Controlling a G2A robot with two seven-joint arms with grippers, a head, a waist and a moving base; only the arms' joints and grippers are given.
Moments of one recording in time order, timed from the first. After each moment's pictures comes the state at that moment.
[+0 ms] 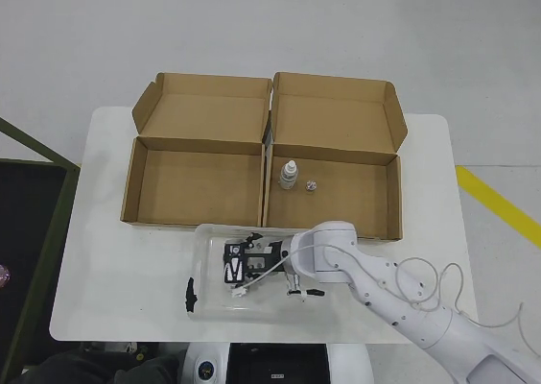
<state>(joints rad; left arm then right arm) -0.19 -0.18 -0.57 -1.44 2.04 -0.23 0.13 -0.87 -1.23 0.61 -1.64 -1.24 -0.70 0.50</state>
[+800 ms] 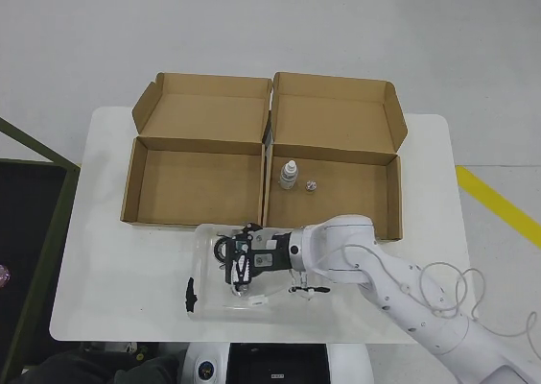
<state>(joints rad) -0.19 -0.18 -0.57 -1.44 2.04 -0.23 0.13 -0.91 -1.20 0.73 -1.79 -1.23 -0.74 0.46</state>
